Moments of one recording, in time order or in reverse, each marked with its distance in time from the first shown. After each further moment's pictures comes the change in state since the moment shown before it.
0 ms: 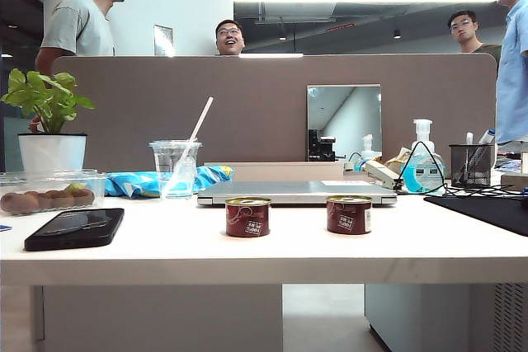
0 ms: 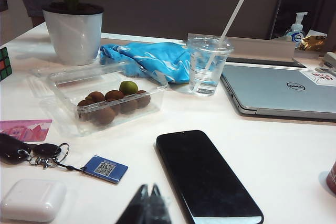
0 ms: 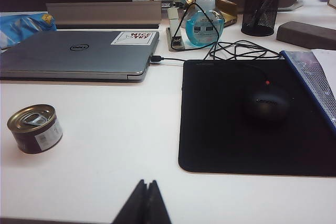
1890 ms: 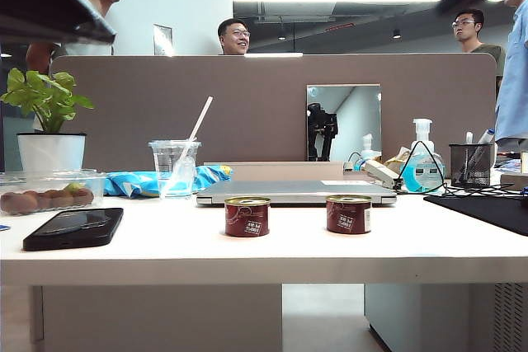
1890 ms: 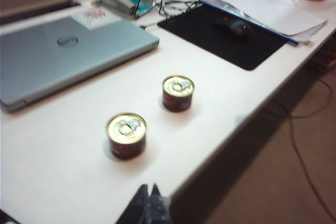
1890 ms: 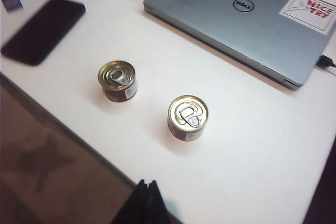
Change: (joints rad) left arm -0.439 0.669 0.410 0.011 0.294 0.155; right arm 0.304 0.907 0.836 -0.385 -0.187 -0.206
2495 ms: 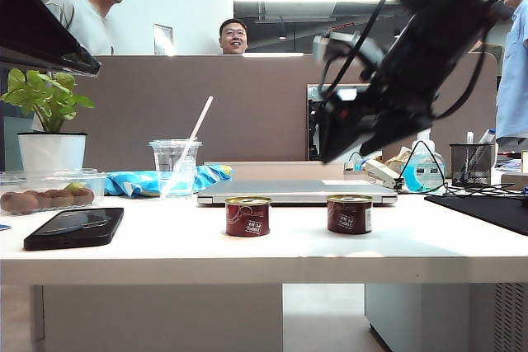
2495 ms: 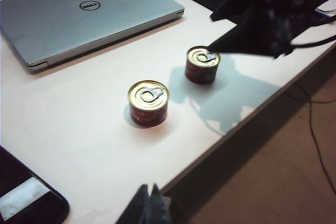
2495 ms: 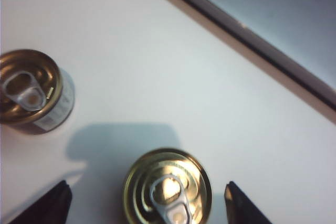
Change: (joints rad) left arm 0.005 0.005 0.000 -0.093 -0.069 0.000; right arm 0.050 0.691 0.146 0.383 0.078 -0.081
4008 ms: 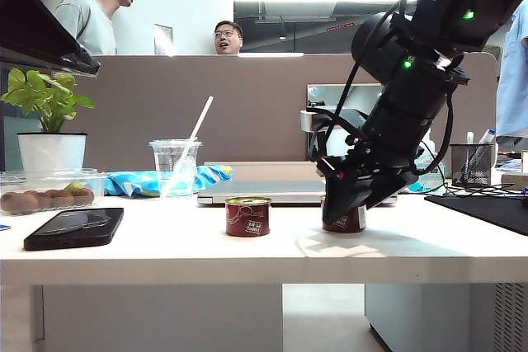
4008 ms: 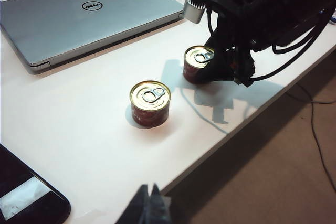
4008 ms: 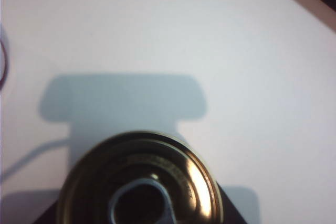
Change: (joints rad) left arm -0.001 0.000 0.000 0.000 -0.006 0.000; right arm -0.008 0.228 0.105 -0.050 0.029 -0.001
